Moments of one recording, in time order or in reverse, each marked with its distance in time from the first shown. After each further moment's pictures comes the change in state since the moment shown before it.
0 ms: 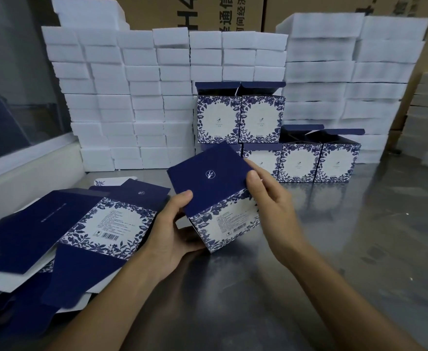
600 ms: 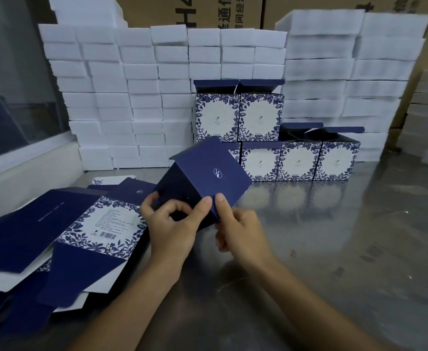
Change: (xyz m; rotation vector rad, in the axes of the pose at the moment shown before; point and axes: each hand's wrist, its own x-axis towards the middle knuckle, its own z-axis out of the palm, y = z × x) left_hand 0.003 -0.020 0.015 0.525 0.548 0.496; right_hand -0.020 0.031 0.028 -0.316 -0.001 0.314
